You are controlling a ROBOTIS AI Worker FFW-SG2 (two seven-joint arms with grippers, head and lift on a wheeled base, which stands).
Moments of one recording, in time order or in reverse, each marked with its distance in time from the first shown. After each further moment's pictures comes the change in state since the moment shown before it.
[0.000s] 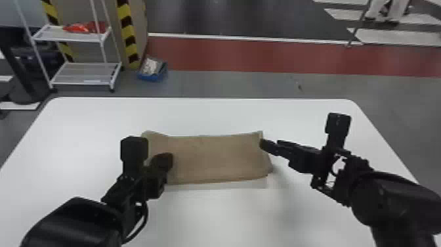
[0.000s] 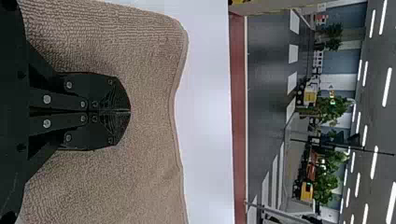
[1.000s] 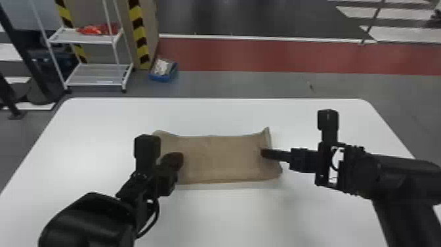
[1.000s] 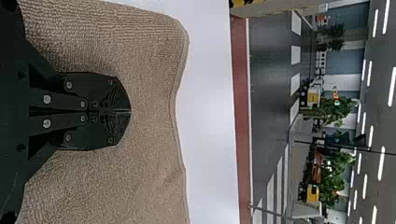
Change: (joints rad) left arm -0.019 -0.006 -0.001 0.015 -0.020 0.021 0.002; right arm -0.158 -0.026 0.067 0.153 0.054 0.223 0.120
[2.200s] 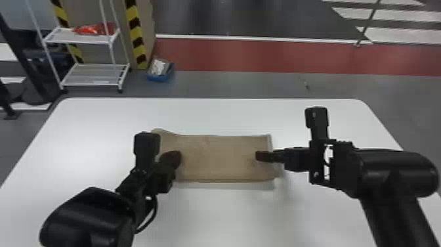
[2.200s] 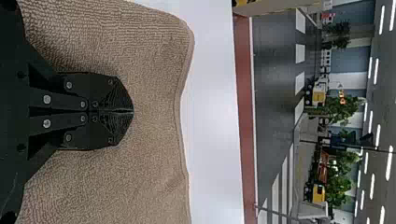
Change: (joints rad) left arm -0.038 -0.005 -0.008 0.062 0.002 0.017 -0.002; right arm -0.002 0.007 0.068 -0.051 0.133 0.019 -0.062
